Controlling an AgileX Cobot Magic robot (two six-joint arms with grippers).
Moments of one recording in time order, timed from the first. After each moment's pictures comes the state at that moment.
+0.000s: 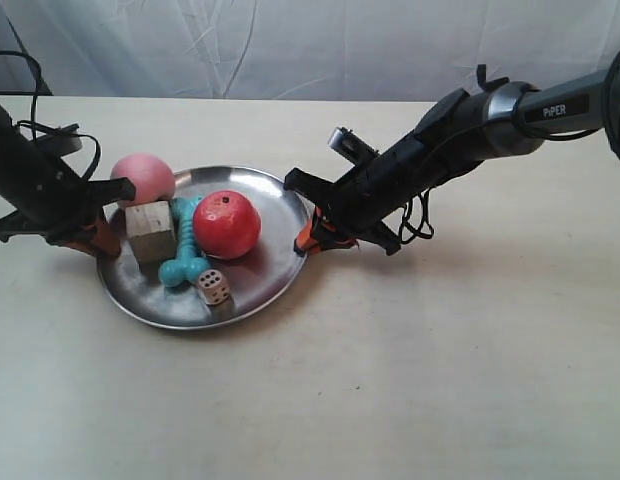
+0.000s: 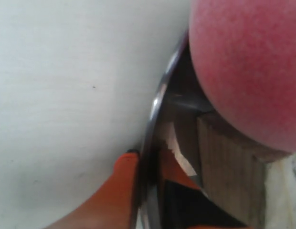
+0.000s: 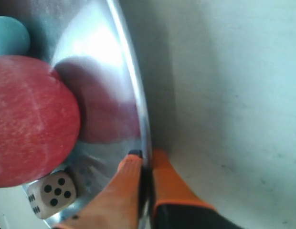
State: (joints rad) left arm 0.01 2.03 -1.22 -0.51 0.80 0.26; right arm 0.25 2.26 -1.43 1.04 0.82 -0.37
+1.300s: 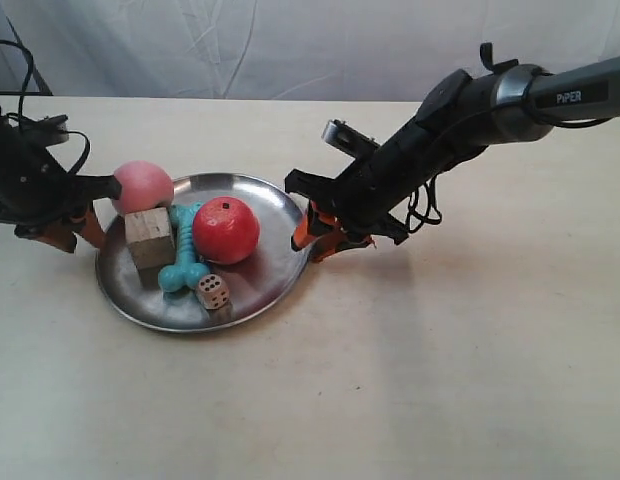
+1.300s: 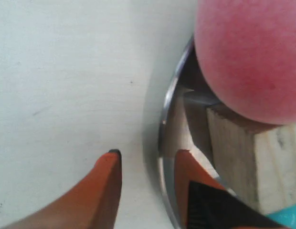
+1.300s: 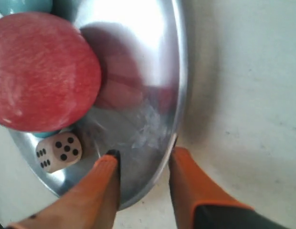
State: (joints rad) left arm 0.01 1.97 -1.23 -0.36 0.81 0.18; right arm 0.25 2.20 -1.44 0.92 0.88 -0.37
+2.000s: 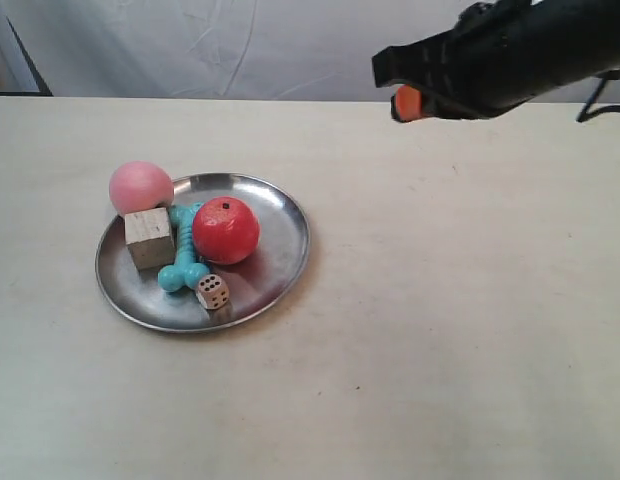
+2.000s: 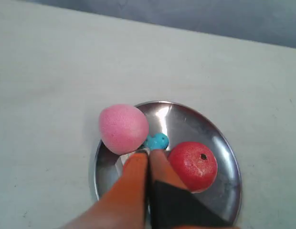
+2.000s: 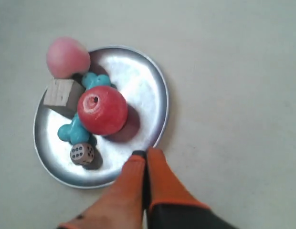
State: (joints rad) left arm 0.01 1.10 -0.95 -0.51 0.66 0.27; right arm 0.26 1.42 -1.13 0.52 0.64 -0.28
